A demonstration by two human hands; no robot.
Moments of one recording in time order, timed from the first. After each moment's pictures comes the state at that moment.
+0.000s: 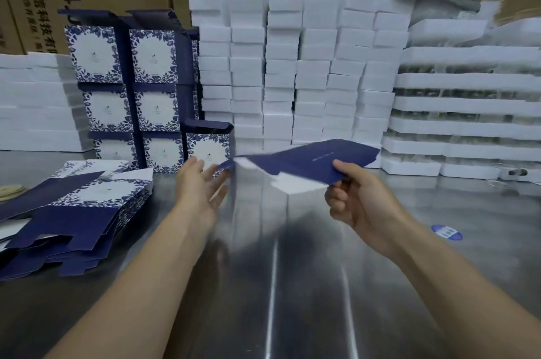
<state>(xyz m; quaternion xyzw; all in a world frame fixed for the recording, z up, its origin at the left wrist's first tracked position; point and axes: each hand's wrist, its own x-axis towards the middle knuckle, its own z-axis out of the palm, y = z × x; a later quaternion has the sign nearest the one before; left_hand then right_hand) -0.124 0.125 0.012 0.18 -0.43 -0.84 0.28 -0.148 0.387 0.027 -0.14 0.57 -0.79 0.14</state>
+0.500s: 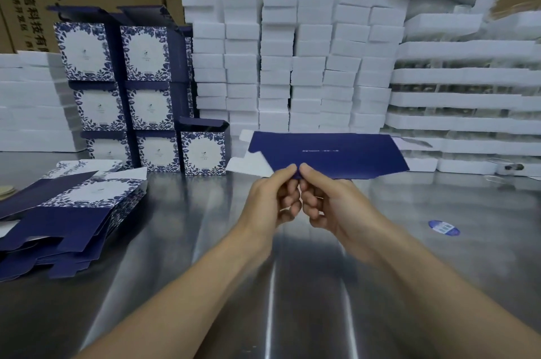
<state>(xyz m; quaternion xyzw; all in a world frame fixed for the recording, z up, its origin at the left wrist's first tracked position) -0.106 0.228 0.004 -0.03 -0.65 -0.75 0.12 -0.134 0.366 0.017 -0.23 0.65 -0.71 0.11</state>
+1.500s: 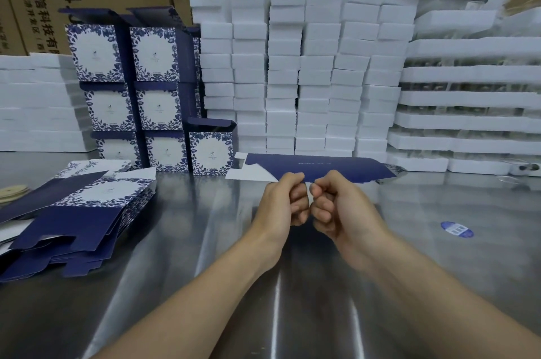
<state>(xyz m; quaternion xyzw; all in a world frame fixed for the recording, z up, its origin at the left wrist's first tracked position) -0.104 0.231 -0.002 -0.01 -0.66 -0.74 0.14 -0.129 0.352 0.007 -0.14 0.58 -0.79 0.12</state>
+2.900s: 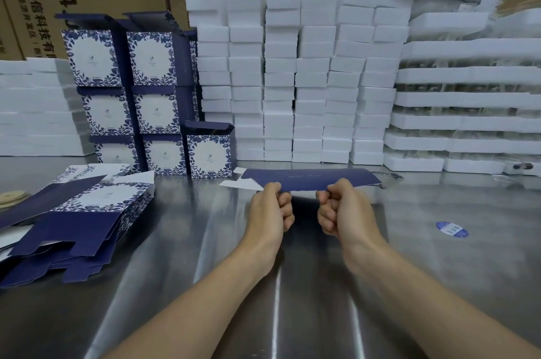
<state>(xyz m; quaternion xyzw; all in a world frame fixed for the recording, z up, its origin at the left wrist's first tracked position) -0.115 0.227 -0.013 0.06 -0.61 -0.77 0.19 -0.137 0.351 -0.002 -0.08 0.60 -0.79 0.01</state>
